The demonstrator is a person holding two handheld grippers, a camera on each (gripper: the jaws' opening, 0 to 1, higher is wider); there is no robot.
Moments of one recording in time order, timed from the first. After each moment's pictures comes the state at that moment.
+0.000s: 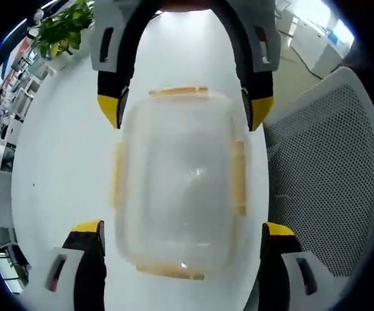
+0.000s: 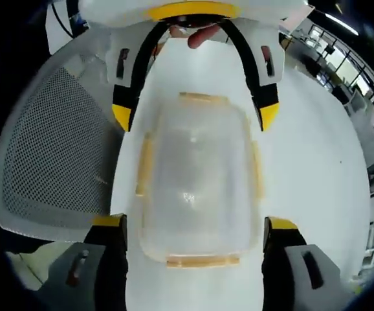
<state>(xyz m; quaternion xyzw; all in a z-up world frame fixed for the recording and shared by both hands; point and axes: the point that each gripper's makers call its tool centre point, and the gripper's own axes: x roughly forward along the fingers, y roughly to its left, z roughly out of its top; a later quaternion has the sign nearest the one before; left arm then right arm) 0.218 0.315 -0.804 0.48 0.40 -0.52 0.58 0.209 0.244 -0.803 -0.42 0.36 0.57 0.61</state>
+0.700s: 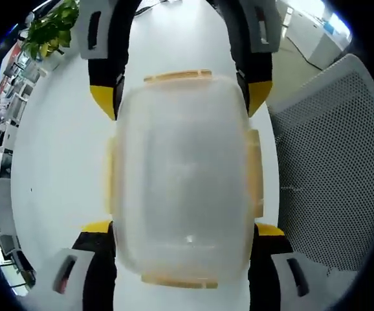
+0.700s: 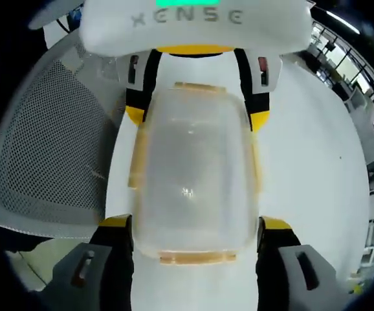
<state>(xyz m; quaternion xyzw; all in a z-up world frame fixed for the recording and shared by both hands) 0.227 0.317 -0.818 0.50 0.40 -0.52 0.56 0.216 0.238 -0.807 -0.42 0.37 0.56 0.61</state>
